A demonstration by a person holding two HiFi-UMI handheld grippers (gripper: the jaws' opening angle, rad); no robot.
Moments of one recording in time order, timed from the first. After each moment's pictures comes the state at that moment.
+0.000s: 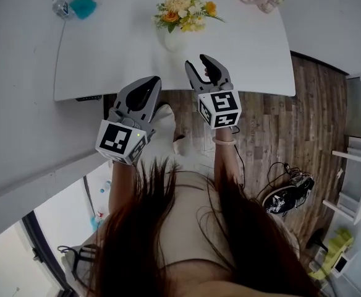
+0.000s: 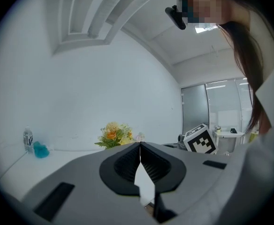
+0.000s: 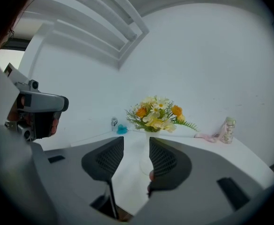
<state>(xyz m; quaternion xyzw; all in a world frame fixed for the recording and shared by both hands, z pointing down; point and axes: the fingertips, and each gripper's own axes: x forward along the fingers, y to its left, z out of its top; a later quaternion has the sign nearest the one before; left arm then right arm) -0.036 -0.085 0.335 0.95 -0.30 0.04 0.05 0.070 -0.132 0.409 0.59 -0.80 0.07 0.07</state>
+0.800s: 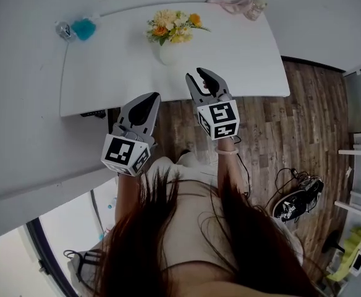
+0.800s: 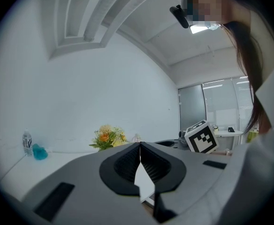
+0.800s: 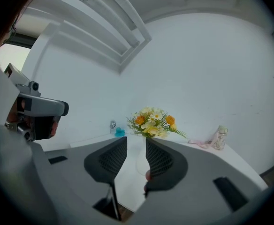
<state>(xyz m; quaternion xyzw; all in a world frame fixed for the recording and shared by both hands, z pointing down) -0.030 -0.047 0.323 0.96 -0.29 0.04 0.04 0.081 -0.093 0.381 0.61 -0.79 0.04 0.06</state>
